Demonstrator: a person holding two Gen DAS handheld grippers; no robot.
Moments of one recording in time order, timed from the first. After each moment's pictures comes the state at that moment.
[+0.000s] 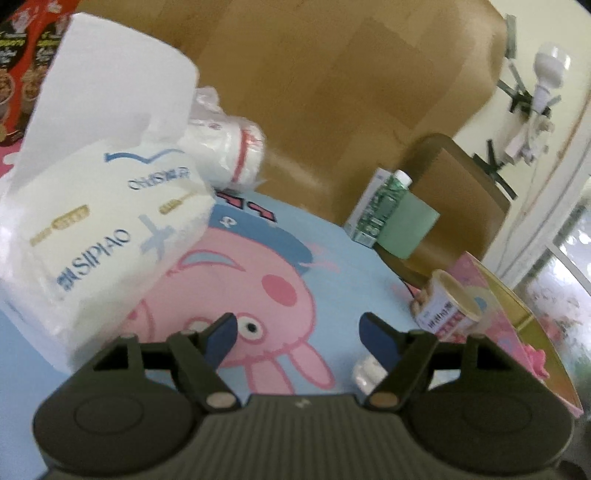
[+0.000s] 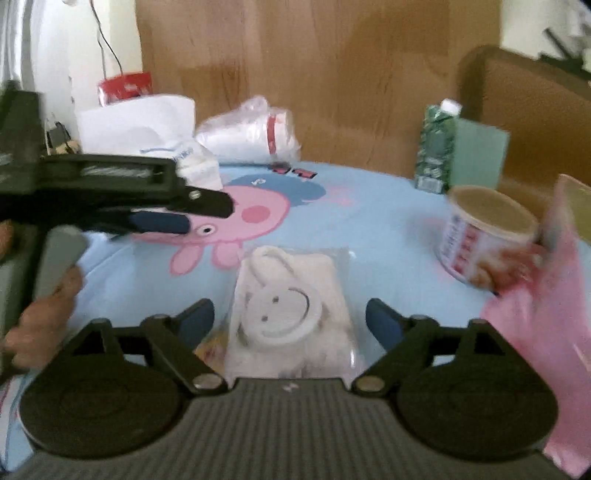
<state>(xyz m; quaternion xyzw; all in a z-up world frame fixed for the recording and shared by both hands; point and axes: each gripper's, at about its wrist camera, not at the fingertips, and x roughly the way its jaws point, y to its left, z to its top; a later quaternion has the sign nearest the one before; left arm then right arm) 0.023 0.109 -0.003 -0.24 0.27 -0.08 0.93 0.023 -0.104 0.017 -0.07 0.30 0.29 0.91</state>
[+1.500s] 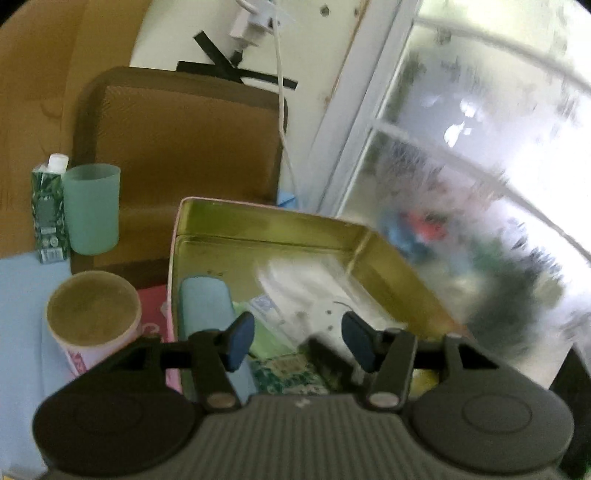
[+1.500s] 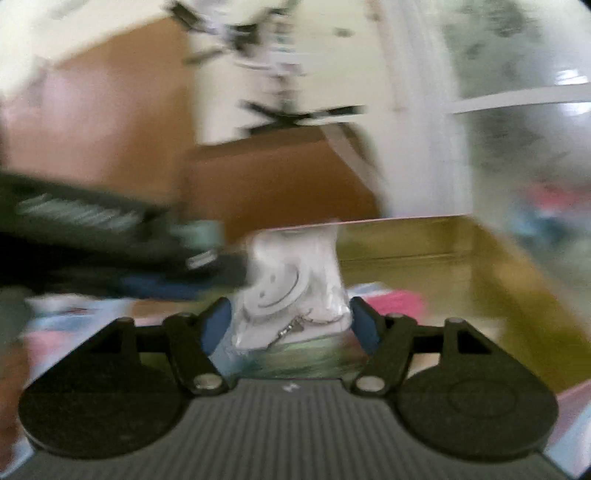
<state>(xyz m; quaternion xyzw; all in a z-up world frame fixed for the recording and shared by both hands) 0.085 -0.198 0.079 -0.06 0.30 -0.28 0.91 0.036 -0.323 0.045 0.06 0.17 -0.01 0.98</state>
